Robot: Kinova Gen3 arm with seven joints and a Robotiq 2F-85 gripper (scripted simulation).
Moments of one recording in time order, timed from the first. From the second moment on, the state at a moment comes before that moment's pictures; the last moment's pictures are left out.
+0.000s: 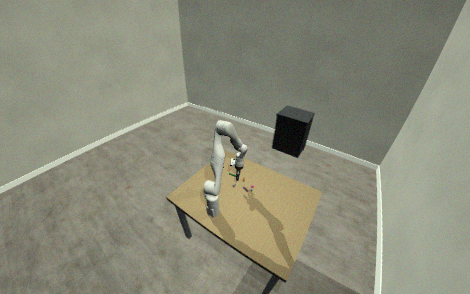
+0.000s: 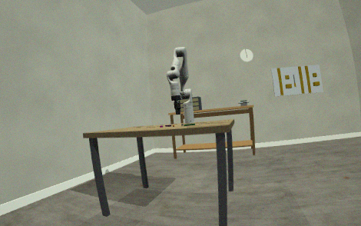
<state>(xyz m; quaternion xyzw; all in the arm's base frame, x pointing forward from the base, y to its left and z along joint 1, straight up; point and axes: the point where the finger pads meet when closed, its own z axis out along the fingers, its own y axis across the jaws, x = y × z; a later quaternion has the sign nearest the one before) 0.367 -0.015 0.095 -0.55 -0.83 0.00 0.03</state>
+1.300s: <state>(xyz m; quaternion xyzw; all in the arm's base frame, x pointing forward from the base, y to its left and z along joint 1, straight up) 0.425 -0.038 0.088 -0.96 -0.27 0.00 0.01</state>
